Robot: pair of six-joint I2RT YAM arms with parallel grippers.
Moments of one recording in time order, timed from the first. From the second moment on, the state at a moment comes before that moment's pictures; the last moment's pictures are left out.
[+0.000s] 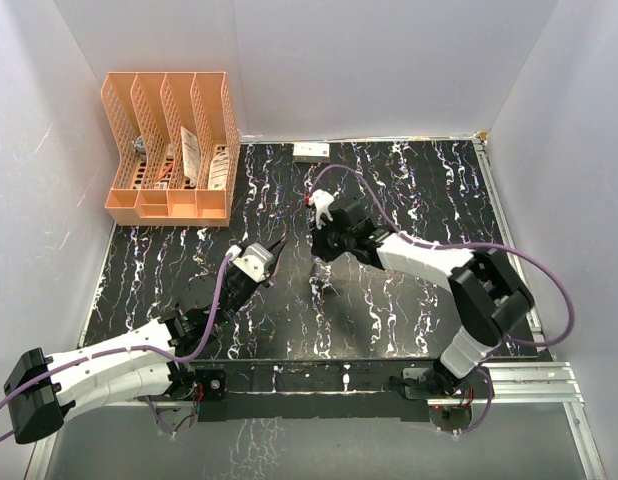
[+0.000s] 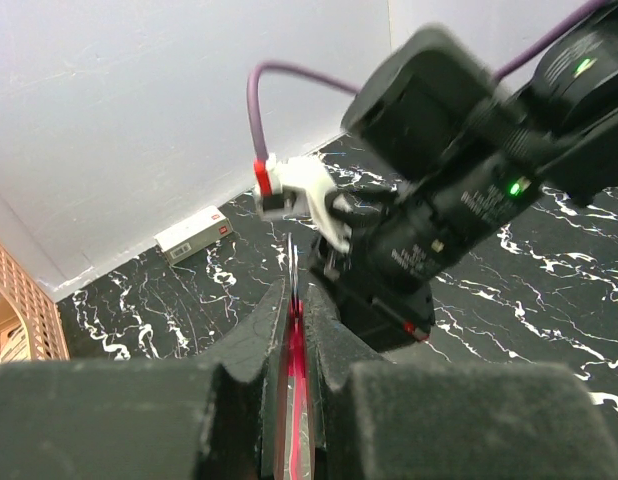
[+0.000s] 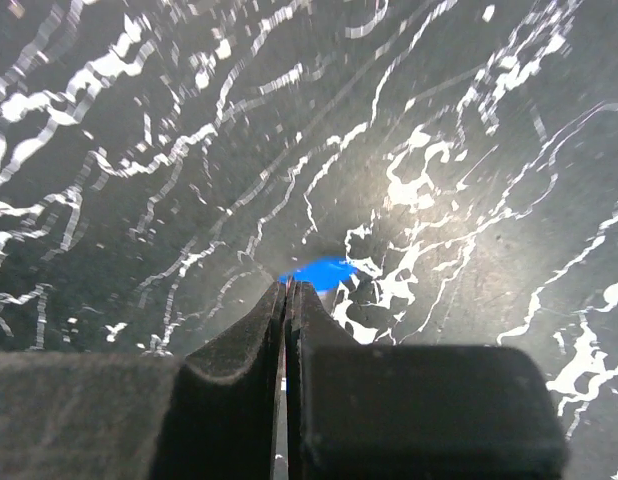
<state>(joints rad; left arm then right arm) -1.02 0.81 0.42 0.58 -0.32 0.28 0.67 1.67 1.00 -0.06 -0.19 0.06</state>
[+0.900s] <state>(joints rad) -1.02 0.87 0.48 0.58 -0.25 0.29 0.67 0.97 0.72 0.21 -0.31 0.07</state>
